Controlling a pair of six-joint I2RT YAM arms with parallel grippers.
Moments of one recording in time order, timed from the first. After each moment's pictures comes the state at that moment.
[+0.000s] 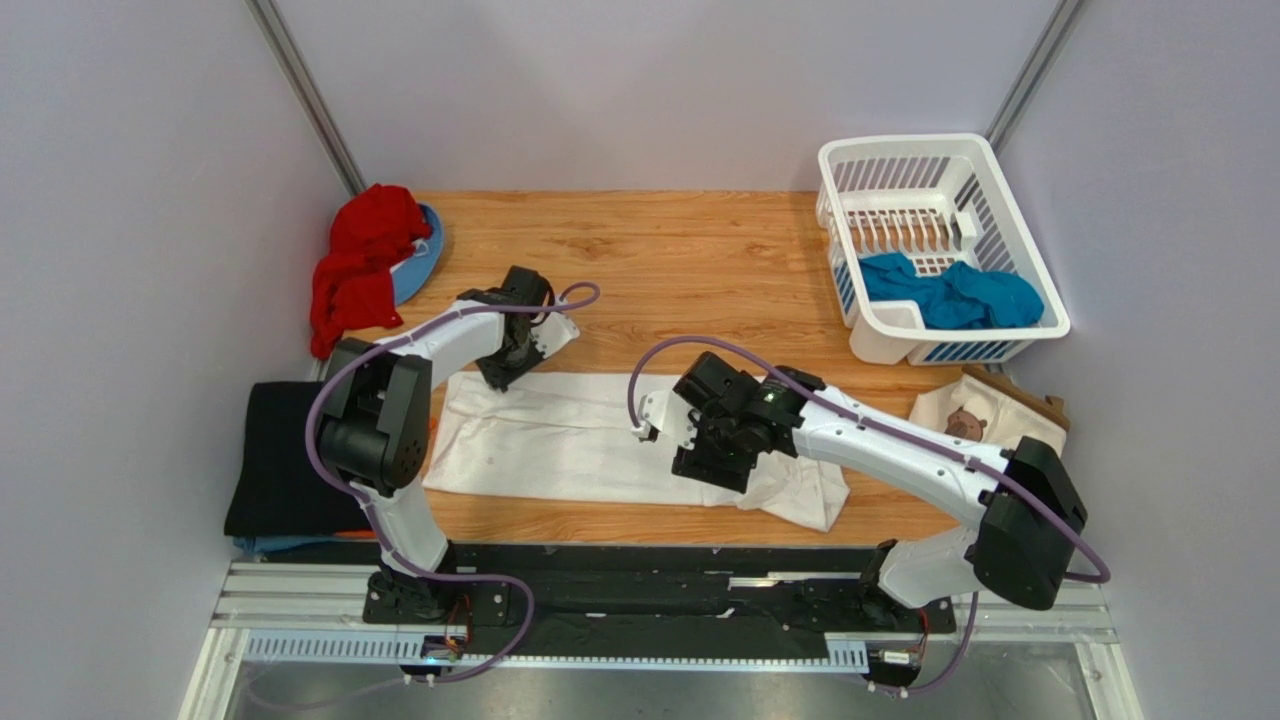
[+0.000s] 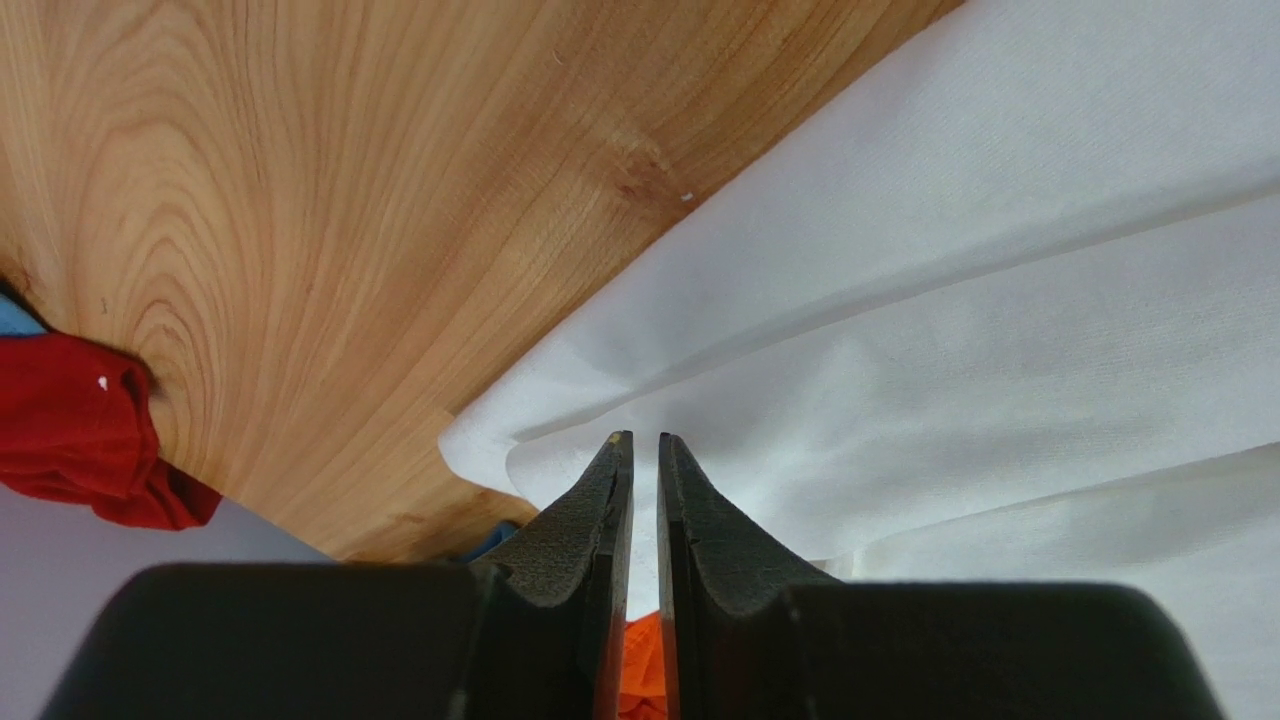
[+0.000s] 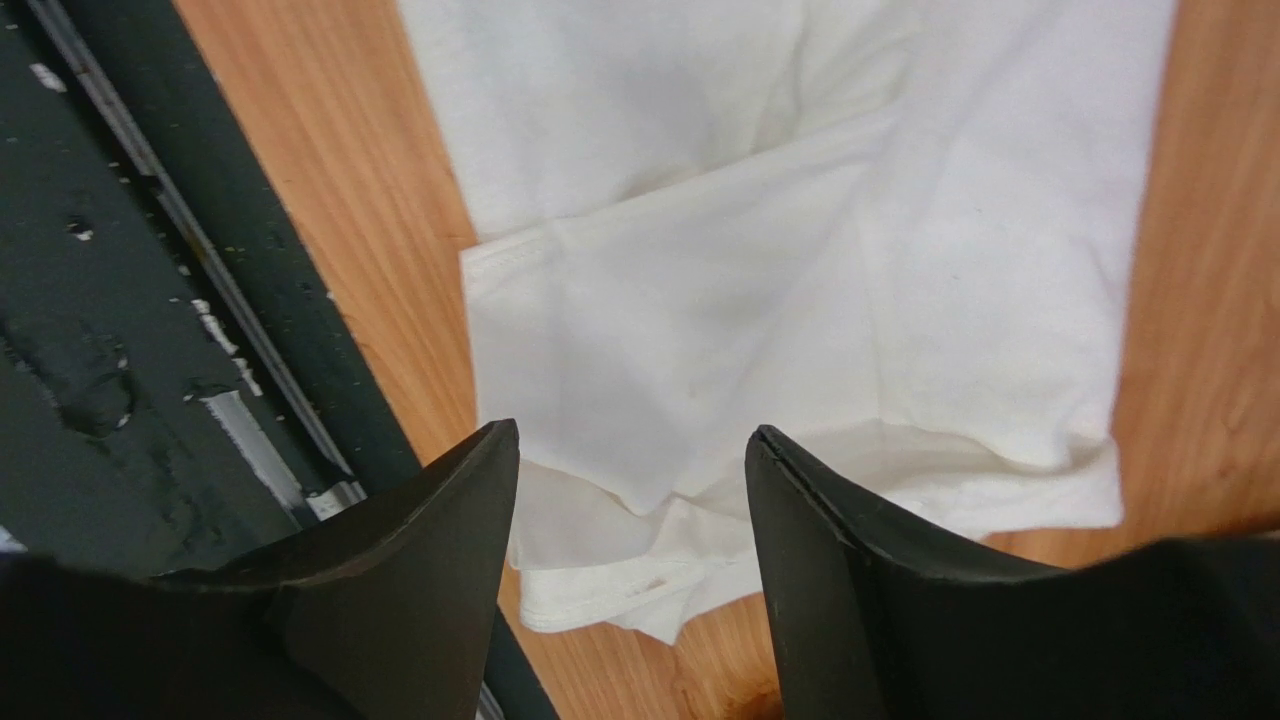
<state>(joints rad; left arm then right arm) -0.32 1.78 1.15 -0.70 -0.23 0.61 0.94 1.40 1.06 -0.89 -0.02 -0.43</state>
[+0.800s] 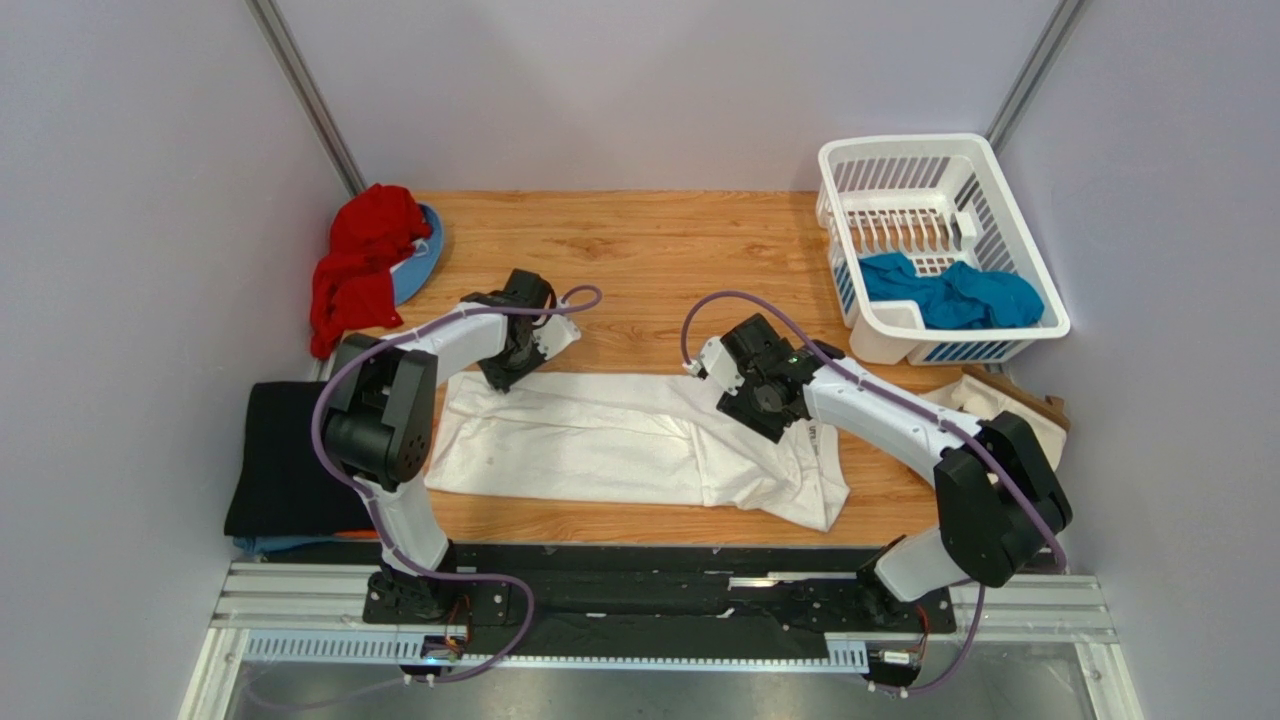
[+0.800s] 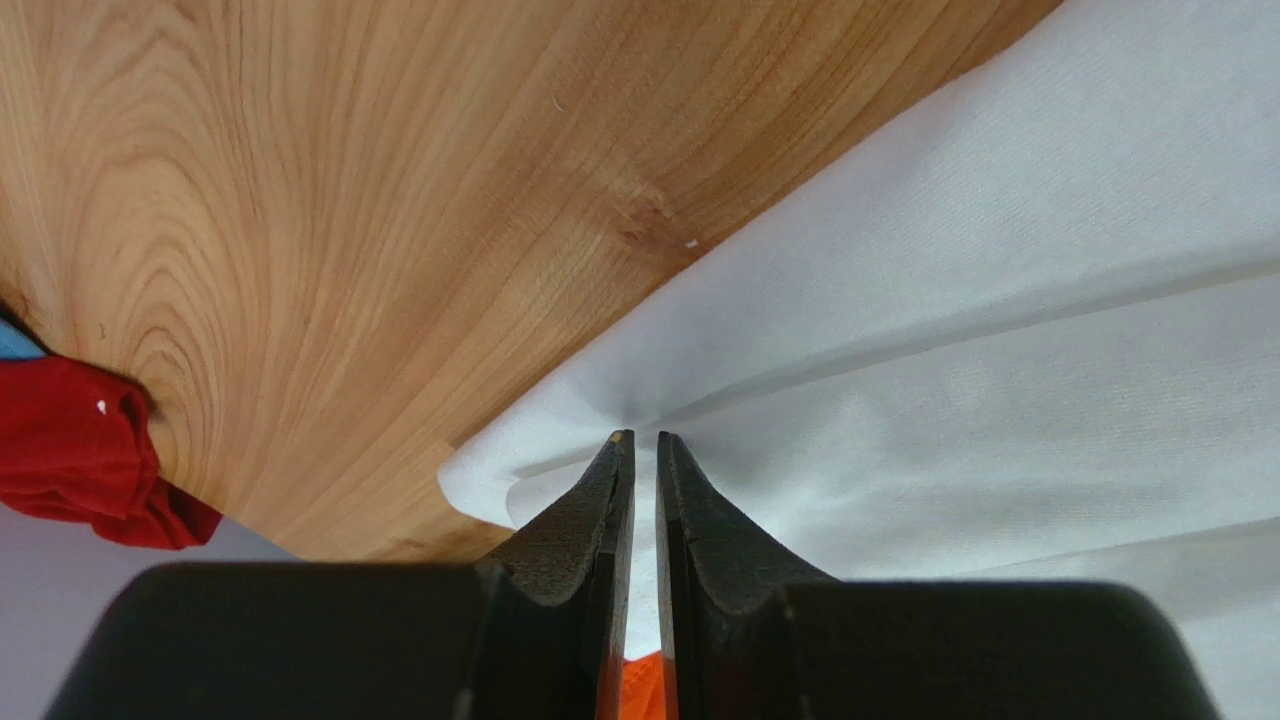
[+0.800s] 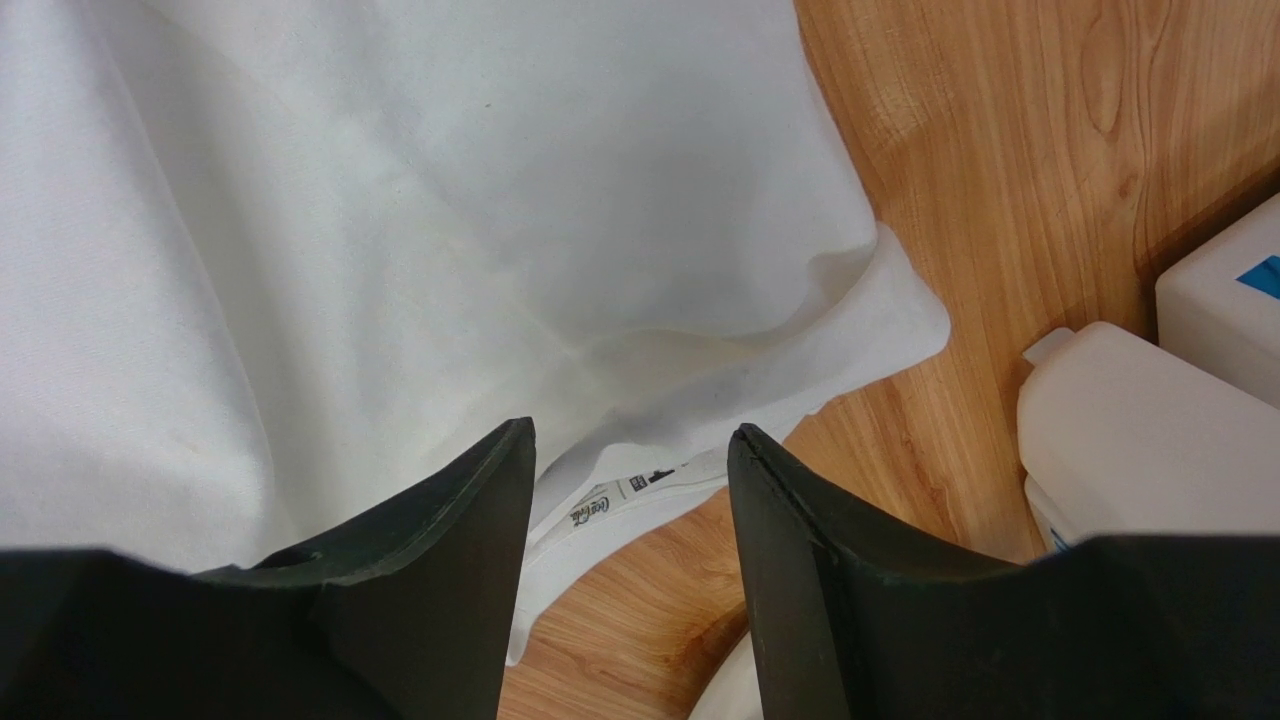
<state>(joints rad) -0.32 1.80 1.14 -0.65 -0.23 0.62 0.63 1.47 0.97 -0.69 0.21 -0.45</state>
